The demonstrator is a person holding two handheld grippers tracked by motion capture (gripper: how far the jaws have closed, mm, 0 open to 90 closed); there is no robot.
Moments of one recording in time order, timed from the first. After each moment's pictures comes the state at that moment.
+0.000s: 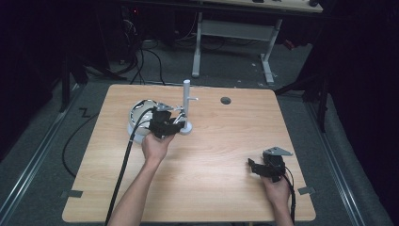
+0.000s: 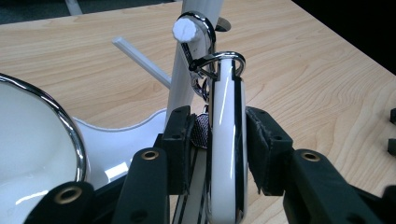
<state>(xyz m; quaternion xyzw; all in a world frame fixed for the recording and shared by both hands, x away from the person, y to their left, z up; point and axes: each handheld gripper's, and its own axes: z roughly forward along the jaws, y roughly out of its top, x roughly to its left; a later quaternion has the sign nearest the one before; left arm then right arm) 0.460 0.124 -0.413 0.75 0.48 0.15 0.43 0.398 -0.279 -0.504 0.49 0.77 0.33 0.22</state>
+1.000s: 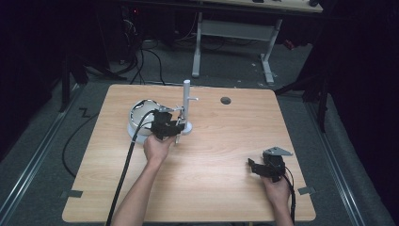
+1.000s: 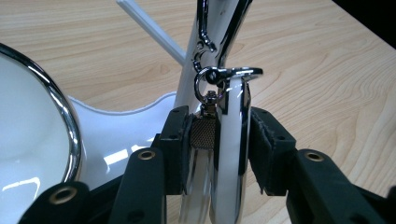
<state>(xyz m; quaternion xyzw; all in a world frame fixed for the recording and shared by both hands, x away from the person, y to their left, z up) 0.468 0.122 -0.432 0.75 0.50 0.14 0.41 0.398 -0.279 -0.504 0.49 0.77 0.33 0.22</state>
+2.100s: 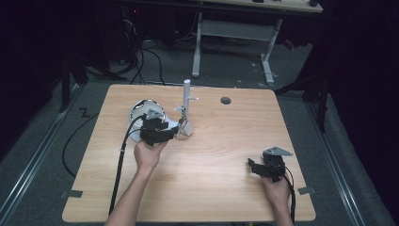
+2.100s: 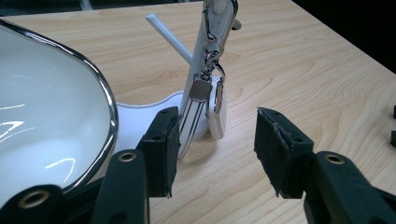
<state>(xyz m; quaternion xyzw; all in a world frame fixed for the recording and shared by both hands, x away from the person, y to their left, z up) 0.430 0.147 -0.418 0.73 0.49 0.17 0.44 0.398 -0.279 -0.504 0.49 0.77 0.33 0.22</state>
